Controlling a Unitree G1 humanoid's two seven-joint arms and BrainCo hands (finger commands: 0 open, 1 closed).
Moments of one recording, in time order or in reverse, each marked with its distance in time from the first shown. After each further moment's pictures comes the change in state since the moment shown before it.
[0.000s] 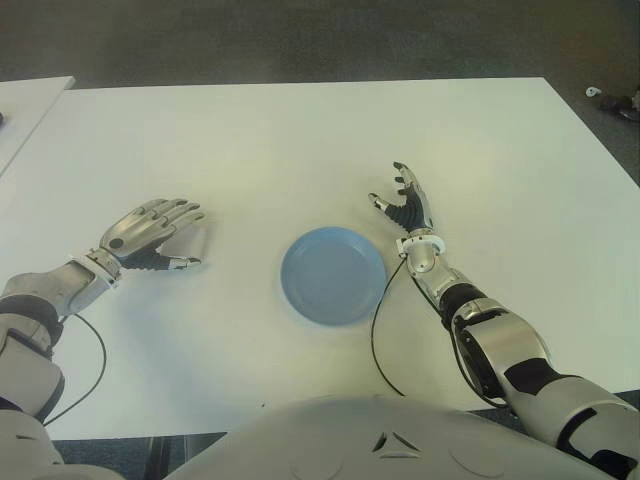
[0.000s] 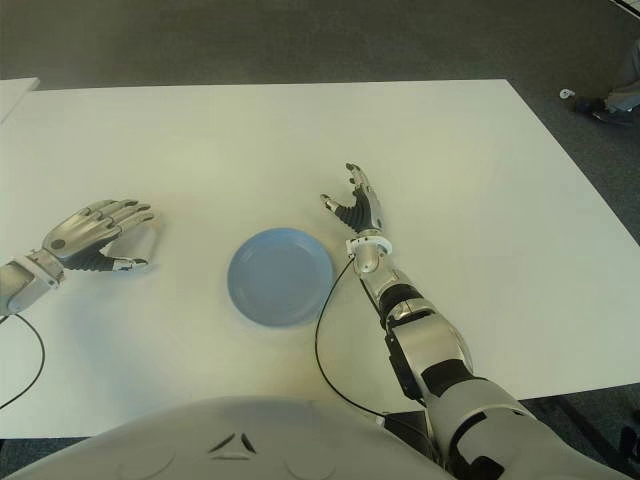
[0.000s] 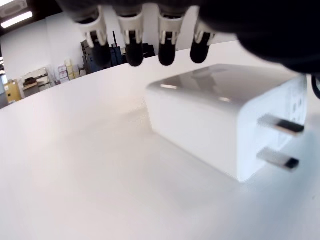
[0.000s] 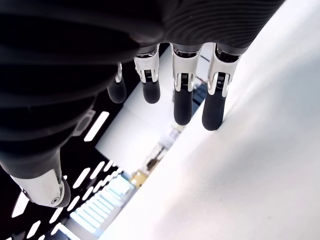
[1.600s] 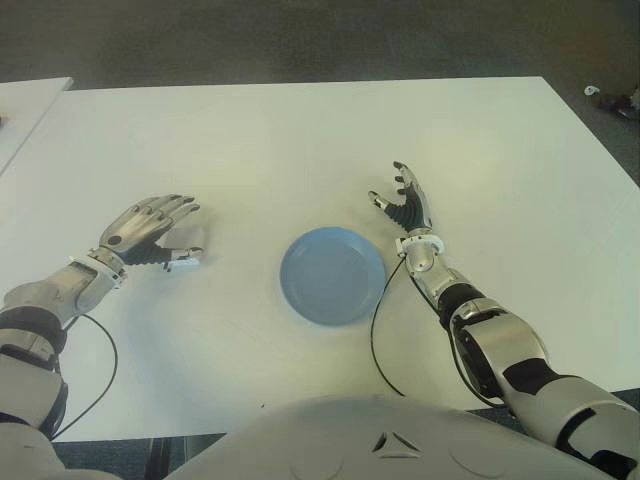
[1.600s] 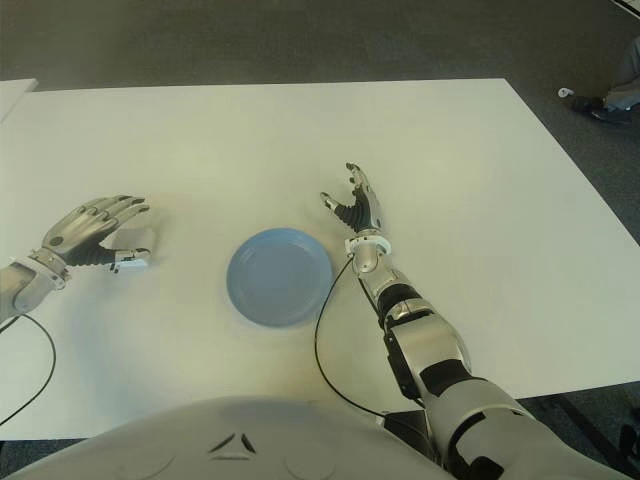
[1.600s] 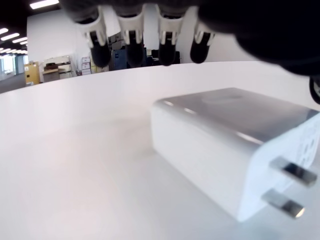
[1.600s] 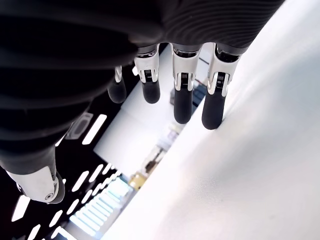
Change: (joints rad) left arm 0.087 -0.038 0.211 -0.063 -0.107 -0.031 -0.190; right arm 0.000 0.013 -0.018 -0.001 0.002 0.003 0.004
